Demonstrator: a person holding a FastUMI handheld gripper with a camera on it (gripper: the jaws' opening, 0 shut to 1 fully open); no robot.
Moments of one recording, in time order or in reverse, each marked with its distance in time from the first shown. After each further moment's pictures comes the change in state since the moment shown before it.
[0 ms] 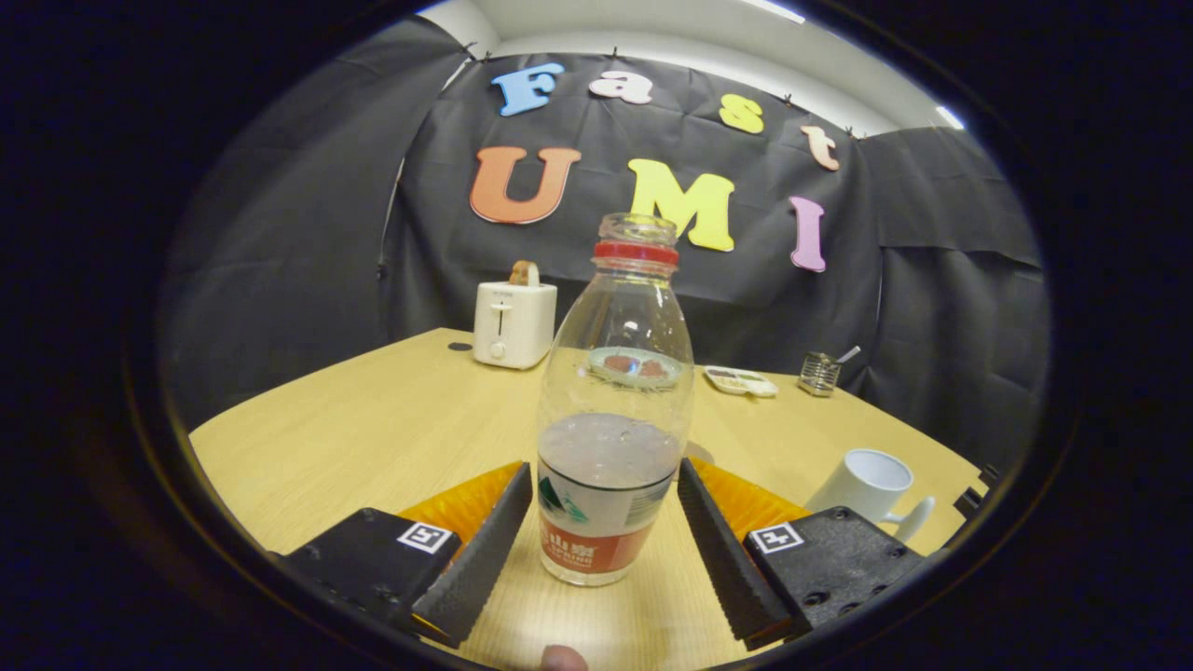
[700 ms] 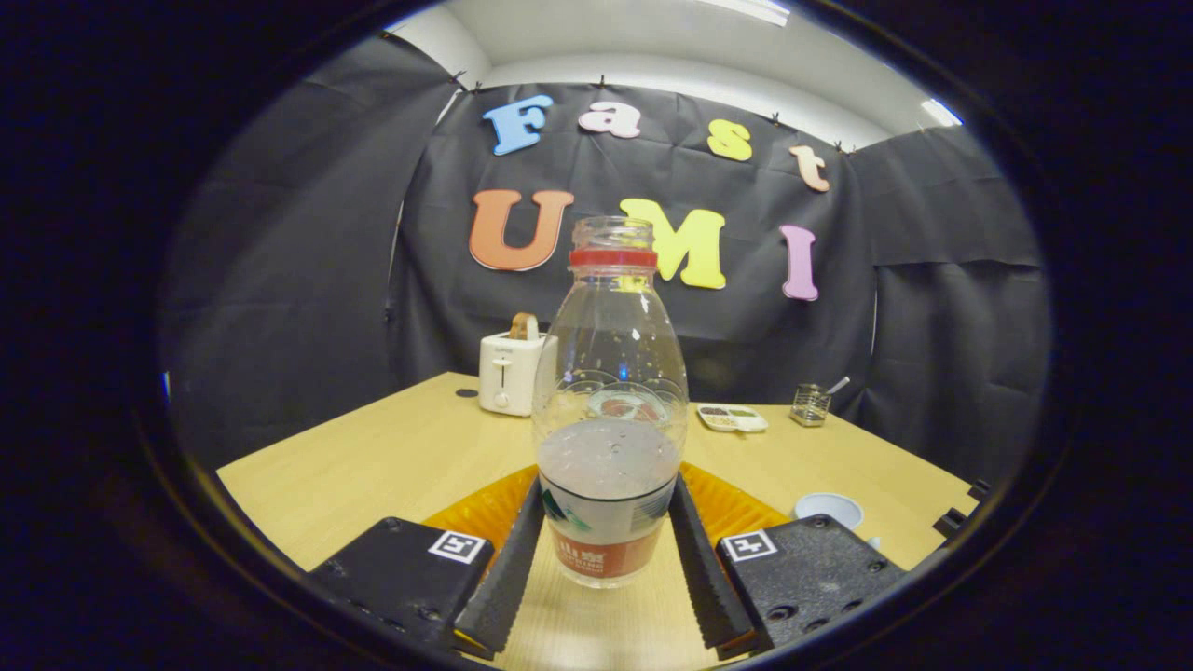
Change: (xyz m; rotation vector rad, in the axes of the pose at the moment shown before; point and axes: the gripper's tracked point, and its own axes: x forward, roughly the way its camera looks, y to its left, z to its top) arm -0.047 -0.021 0.070 0.044 -0.104 0.023
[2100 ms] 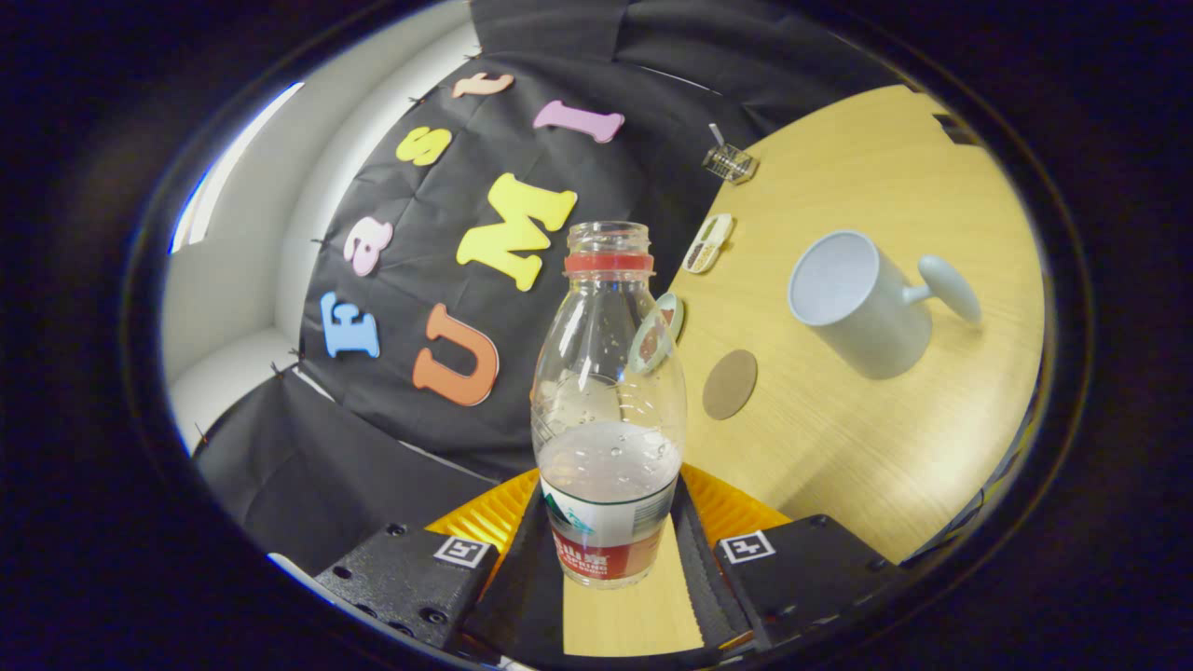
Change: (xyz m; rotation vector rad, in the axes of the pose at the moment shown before) arm -0.006 -0.038 -0.004 1.274 0.143 0.176
